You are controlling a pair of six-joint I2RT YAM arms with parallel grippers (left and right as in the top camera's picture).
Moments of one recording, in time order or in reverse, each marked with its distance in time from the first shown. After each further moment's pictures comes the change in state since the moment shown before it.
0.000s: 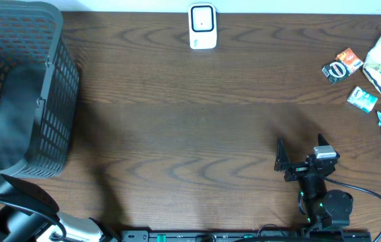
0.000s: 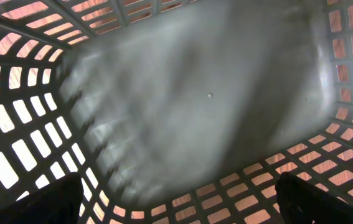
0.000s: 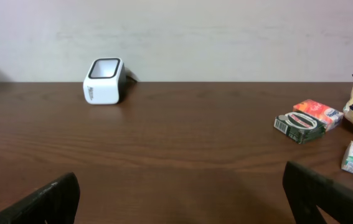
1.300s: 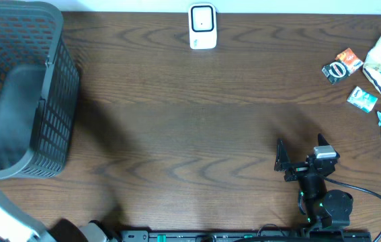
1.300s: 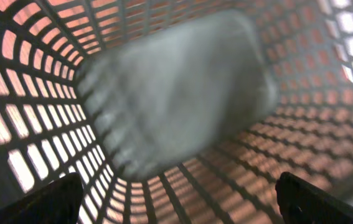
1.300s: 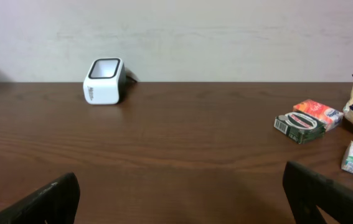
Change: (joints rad) left arm -0.035 -0.307 -0.004 -0.072 -0.005 0.001; right arm 0.000 0.000 0.000 0.000 0.000 0.000
